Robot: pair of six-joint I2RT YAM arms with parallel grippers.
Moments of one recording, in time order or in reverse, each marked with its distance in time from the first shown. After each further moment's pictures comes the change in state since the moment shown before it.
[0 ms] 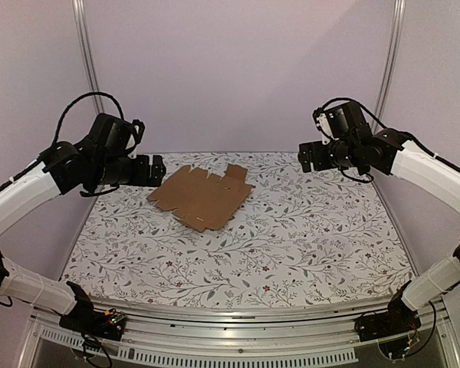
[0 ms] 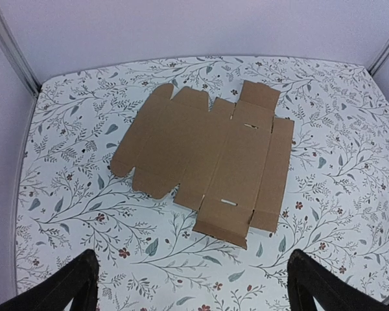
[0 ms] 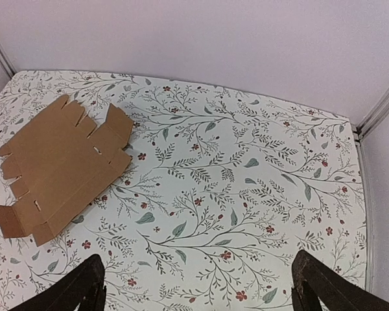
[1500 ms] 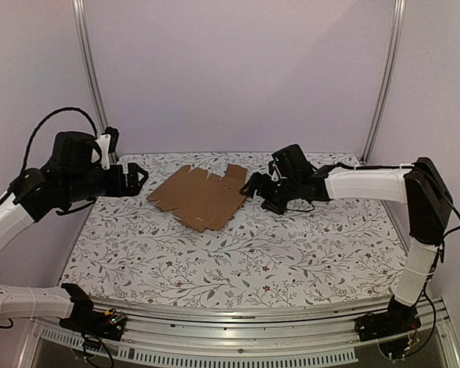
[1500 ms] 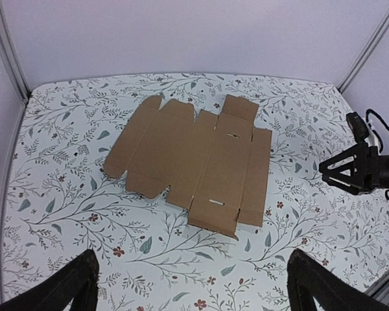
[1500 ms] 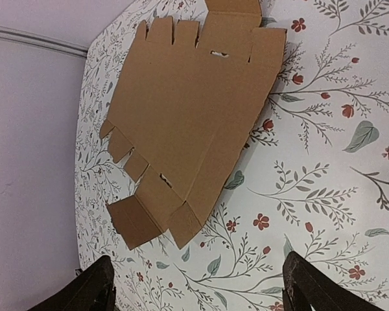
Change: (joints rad) left arm 0.107 -0.261 -0.204 0.098 0.152 0.034; right arm 0.092 0.388 -0.089 0.435 -0.517 0.707
